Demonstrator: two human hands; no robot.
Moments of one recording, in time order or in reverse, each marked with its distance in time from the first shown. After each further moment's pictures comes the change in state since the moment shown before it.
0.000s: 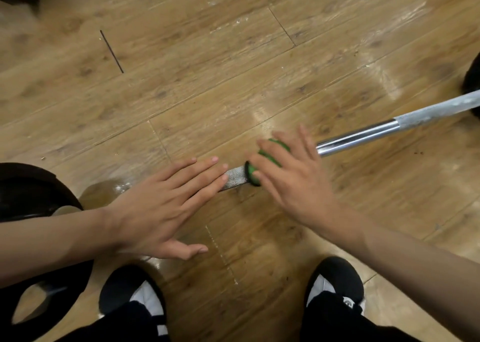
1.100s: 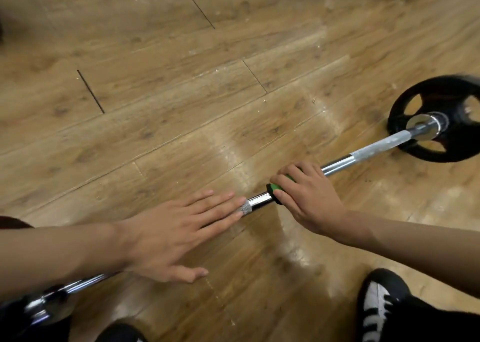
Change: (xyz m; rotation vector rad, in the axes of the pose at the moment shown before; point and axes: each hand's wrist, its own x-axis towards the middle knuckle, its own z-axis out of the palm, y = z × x) left_hand 0.027 -0.042 0.003 -0.153 0.041 0.279; right_hand 0.015 0.049 -0.027 -0.091 -0.270 0.054
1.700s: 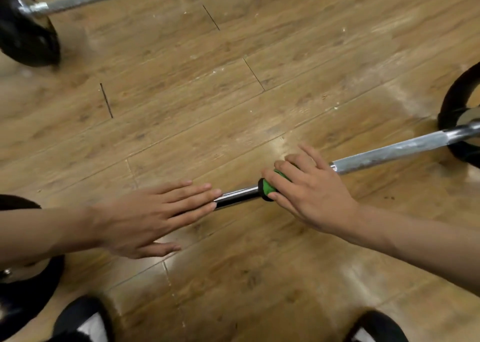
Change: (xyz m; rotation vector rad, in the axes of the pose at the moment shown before) left_hand 0.078 0.020 -0.030 0.180 -0.258 -0.113; right_hand -0.024 0.110 0.022 -0.079 0.237 -0.274
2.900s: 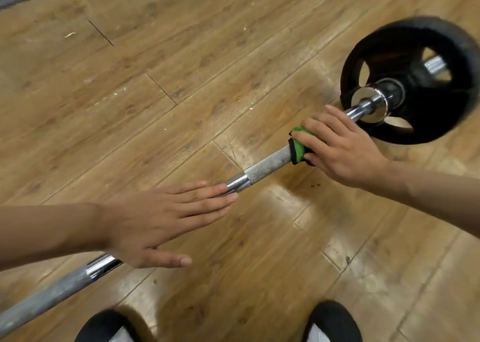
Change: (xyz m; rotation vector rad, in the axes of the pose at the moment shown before) left_hand 0.163 -0.015 -0.018 -0.197 -0.023 0.197; right_hand -0.120 0.159 -0.018 -0.218 -0.099 0.173
